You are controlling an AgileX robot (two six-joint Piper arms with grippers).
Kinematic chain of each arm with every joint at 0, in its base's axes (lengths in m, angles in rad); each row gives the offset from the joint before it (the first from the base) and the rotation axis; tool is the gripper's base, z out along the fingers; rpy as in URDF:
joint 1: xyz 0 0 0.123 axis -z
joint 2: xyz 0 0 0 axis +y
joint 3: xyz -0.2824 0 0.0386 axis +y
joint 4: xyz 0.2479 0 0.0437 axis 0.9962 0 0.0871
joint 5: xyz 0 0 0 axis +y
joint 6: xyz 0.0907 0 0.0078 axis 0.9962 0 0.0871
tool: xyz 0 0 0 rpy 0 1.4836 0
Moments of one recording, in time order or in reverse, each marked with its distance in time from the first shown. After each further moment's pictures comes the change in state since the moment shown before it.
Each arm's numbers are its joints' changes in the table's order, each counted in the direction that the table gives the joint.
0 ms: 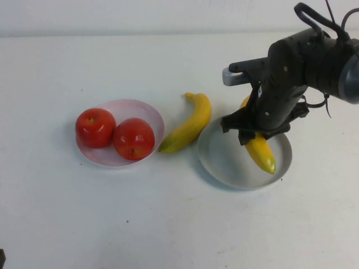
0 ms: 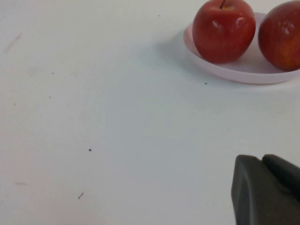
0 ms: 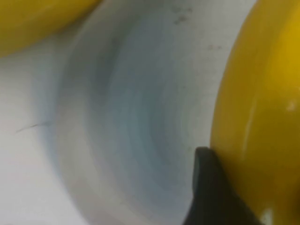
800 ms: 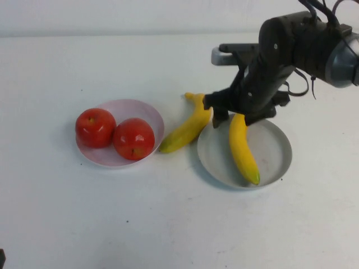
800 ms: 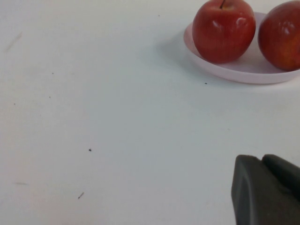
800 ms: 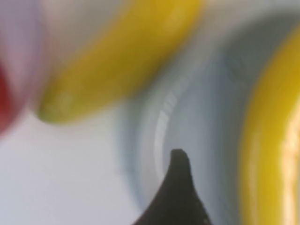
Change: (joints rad) right arm 0.008 0.083 -0.178 0.125 0.064 0.026; left arm 0.000 0.000 0.000 0.002 0.000 0.000
